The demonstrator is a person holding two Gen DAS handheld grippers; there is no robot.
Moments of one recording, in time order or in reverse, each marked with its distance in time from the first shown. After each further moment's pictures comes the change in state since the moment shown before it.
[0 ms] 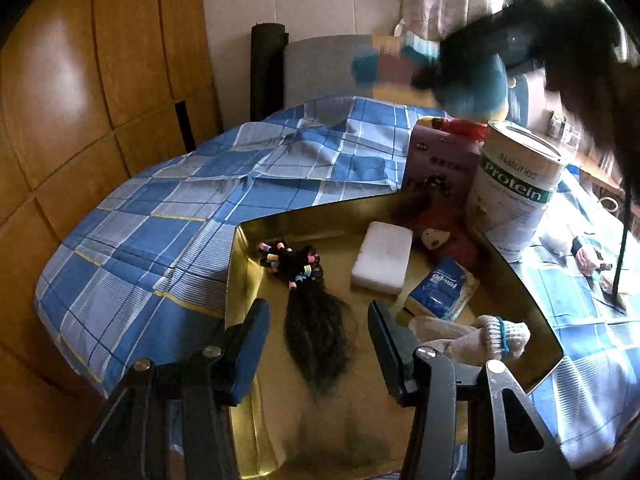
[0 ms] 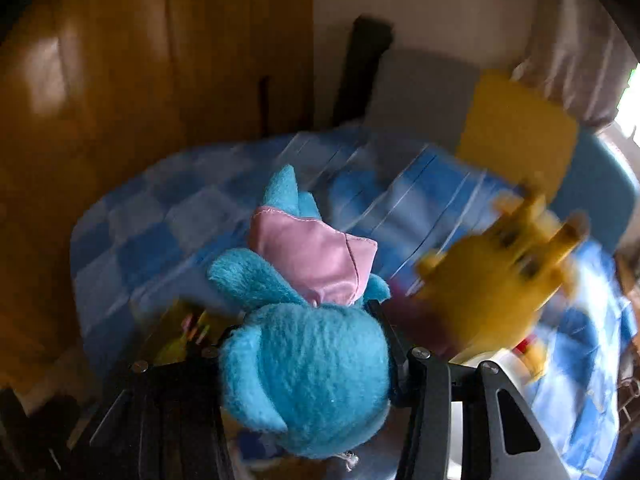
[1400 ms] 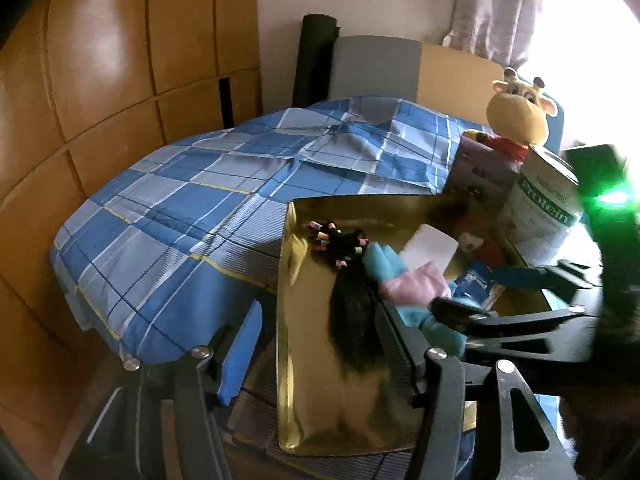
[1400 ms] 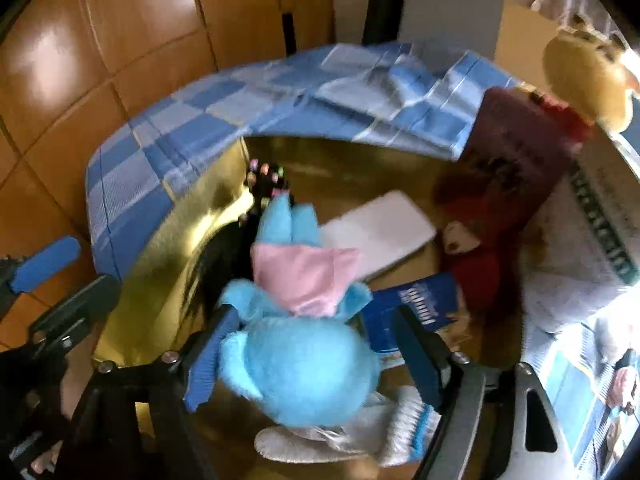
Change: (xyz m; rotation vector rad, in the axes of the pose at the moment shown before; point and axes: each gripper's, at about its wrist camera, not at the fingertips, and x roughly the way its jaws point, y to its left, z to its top) left arm -0.015 0.037 -0.016 -0.153 0.023 0.071; right arm 0.047 0.088 -0.141 0.064 0.052 0.017
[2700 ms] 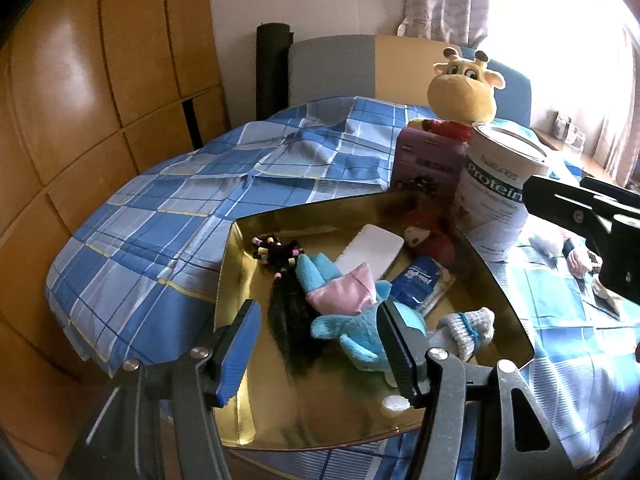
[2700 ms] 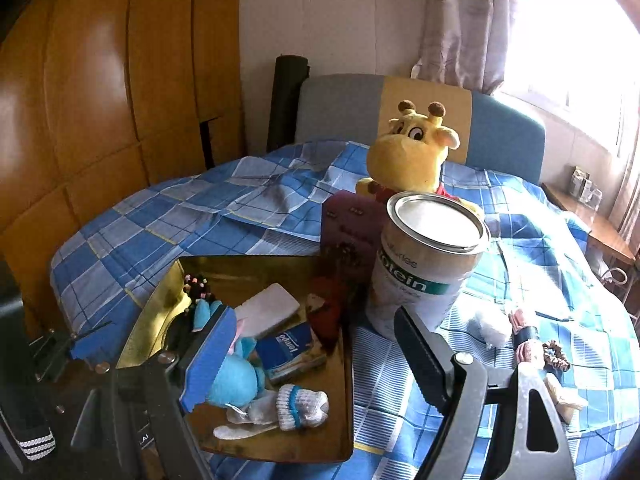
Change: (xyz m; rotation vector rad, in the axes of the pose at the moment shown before) left arm -0.015 -0.067 0.005 0.139 -0.005 -0.035; right arm -0.135 -0.035 -0.021 0.177 -0.311 -0.258
